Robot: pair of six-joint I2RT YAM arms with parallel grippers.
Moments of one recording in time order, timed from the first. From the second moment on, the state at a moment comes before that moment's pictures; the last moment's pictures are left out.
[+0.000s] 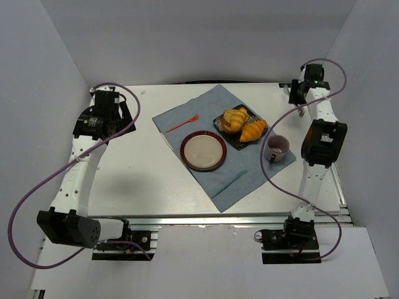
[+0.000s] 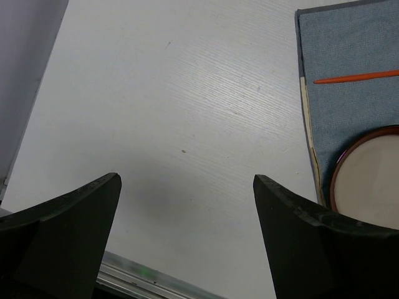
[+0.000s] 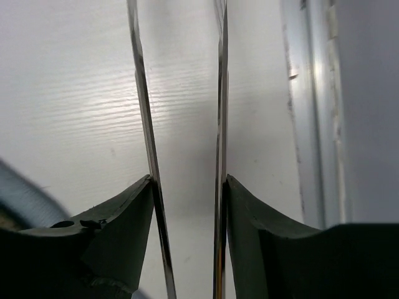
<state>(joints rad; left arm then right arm) -0.14 1.29 1.45 -0.99 -0.38 -0.38 -0.14 2.37 2.14 -0.64 0.01 -0.06</state>
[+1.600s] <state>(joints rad) -0.25 1.01 1.49 -1.01 -0.24 -0.41 0.47 1.75 1.79 -1.01 0.25 0.76</state>
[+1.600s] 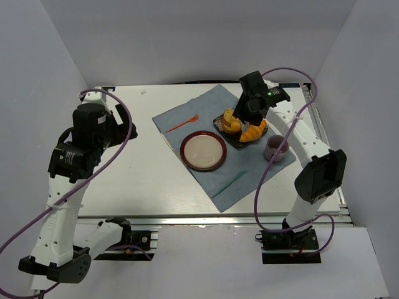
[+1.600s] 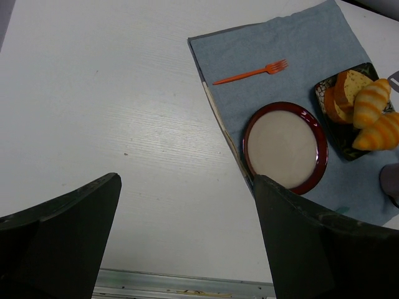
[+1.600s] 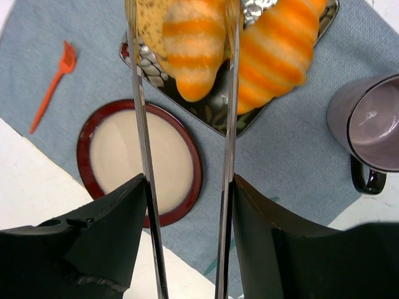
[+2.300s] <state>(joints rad) -0.29 1.00 1.51 -1.03 -0.33 -0.38 0.51 1.81 1.74 -1.00 0.25 0.77</state>
